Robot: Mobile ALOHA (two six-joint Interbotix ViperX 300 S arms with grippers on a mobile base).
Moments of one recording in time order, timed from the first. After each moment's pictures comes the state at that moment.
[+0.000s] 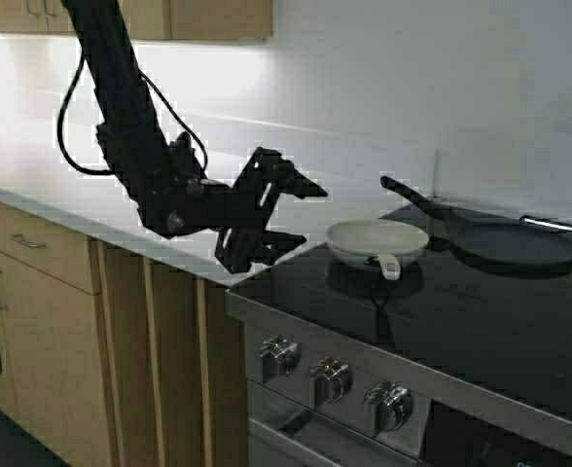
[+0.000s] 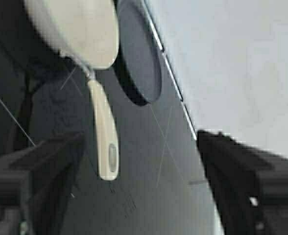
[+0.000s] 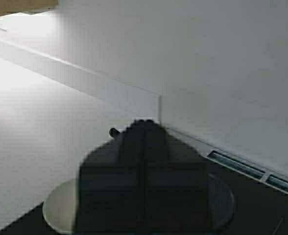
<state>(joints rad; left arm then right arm) -0.51 0.77 0.46 0.27 -1.06 -1.30 0.00 -0.95 1.19 -0.01 -0.27 0.03</state>
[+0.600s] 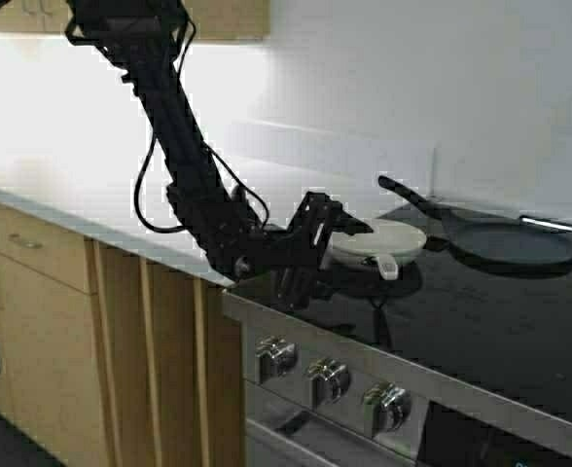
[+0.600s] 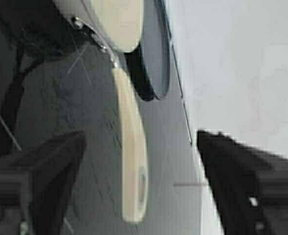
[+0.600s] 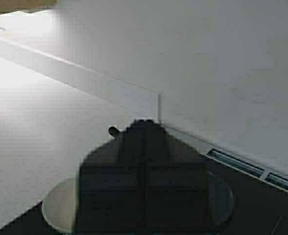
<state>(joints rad) -0.59 1.04 0.06 0.23 -0.94 -1.43 0.00 -0.95 1.19 -0.01 -0.27 0.03</state>
